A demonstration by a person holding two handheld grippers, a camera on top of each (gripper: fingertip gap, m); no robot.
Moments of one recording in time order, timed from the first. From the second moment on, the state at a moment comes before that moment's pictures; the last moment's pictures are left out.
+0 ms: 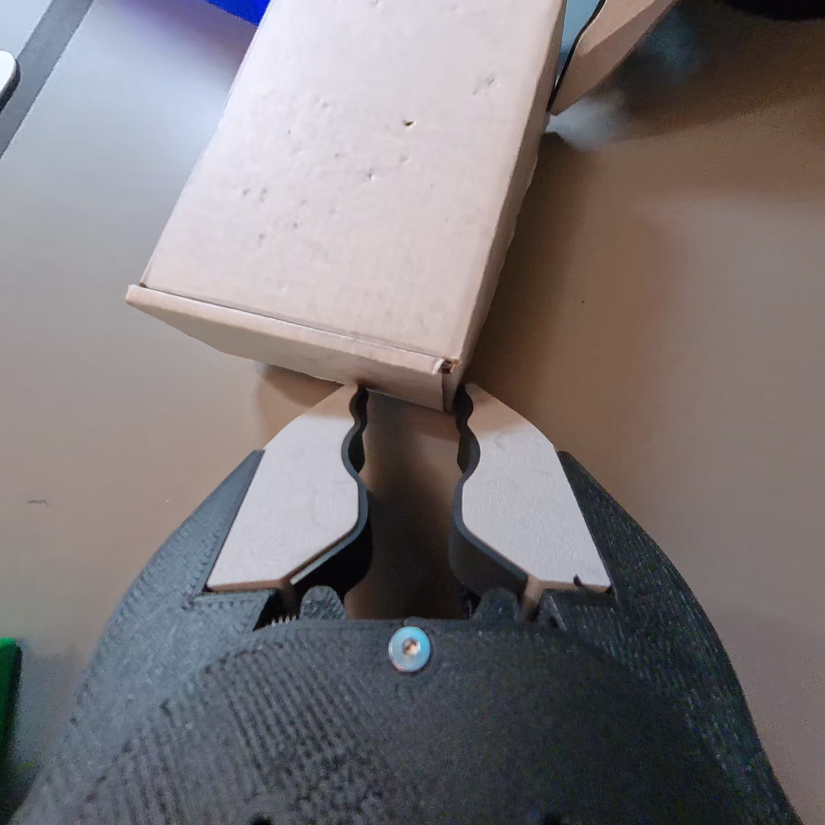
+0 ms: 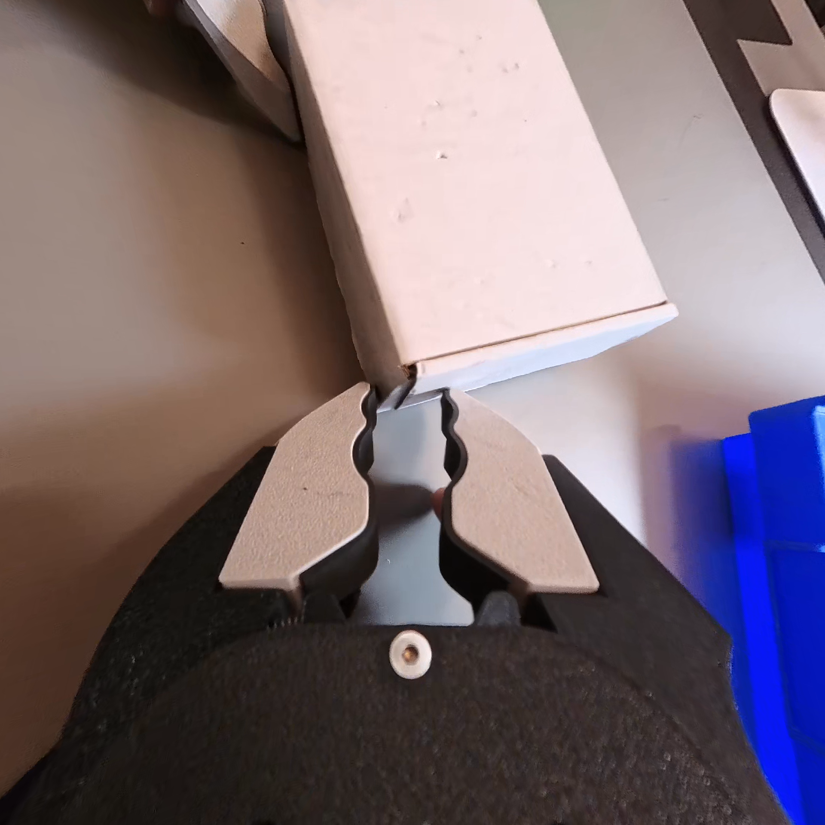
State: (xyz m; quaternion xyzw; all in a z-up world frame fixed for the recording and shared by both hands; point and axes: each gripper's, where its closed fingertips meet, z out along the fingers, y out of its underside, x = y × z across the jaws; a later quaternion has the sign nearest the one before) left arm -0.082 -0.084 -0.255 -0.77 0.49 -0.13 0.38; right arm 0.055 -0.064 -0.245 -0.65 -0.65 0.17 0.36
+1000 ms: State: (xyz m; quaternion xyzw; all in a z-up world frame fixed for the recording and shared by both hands) left arm -0.094 -0.101 -0.192 -0.75 0.37 -0.22 0.50; right arm -0.023 -0.044 -0.242 -0.58 -0.81 0.02 0.08
